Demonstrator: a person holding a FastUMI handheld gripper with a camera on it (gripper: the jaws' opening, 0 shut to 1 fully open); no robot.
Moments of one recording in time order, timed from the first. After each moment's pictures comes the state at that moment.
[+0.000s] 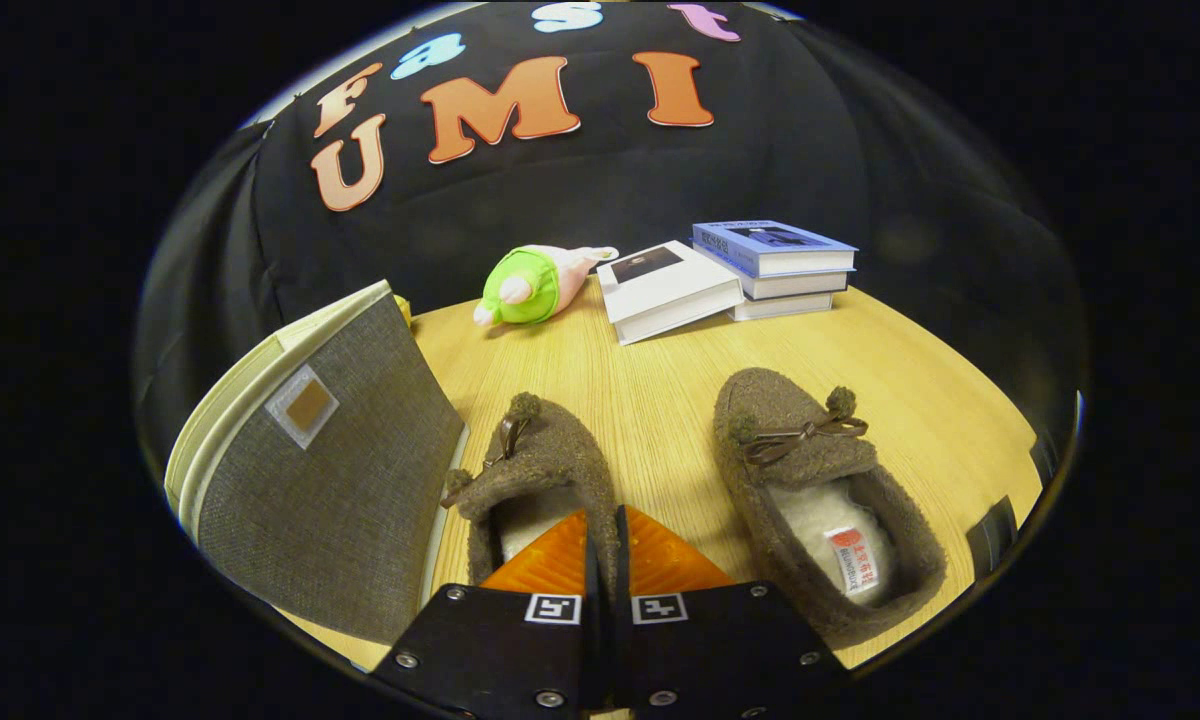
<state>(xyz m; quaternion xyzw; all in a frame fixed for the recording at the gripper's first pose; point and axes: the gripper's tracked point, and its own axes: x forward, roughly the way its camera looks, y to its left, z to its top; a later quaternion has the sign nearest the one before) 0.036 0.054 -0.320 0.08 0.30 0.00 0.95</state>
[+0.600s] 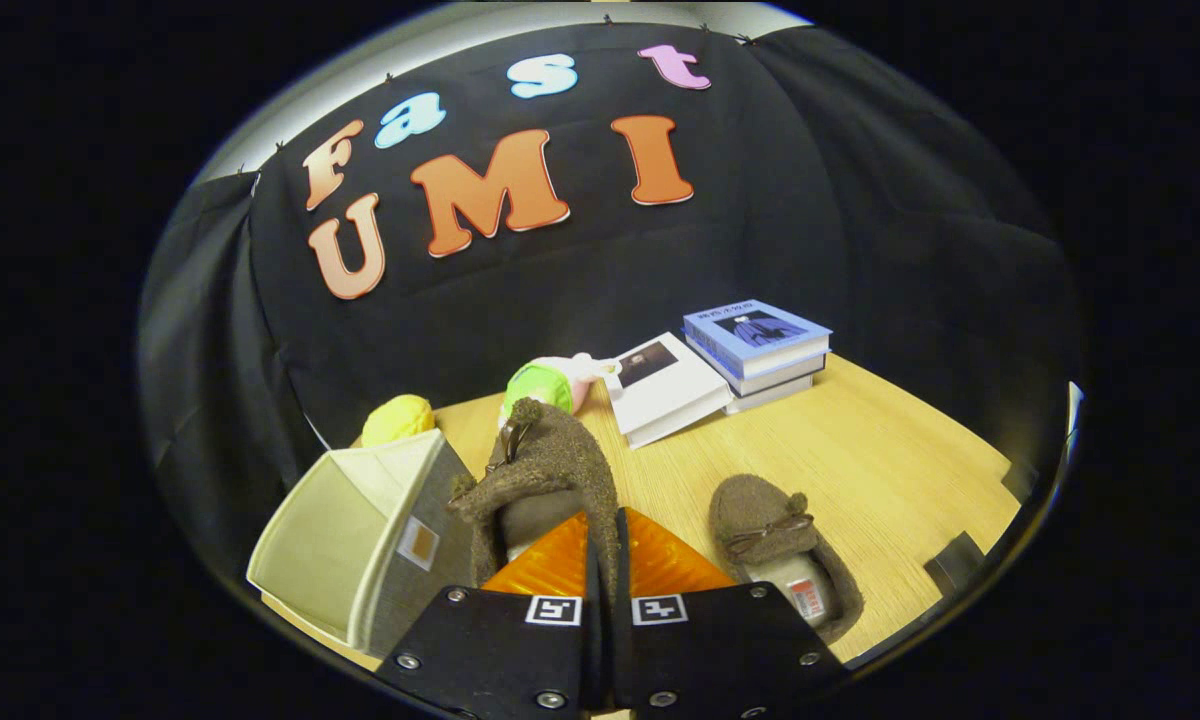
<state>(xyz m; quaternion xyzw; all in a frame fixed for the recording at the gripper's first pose) 0.044 0.060 -0.193 0.13 0.20 -0.02 0.97</state>
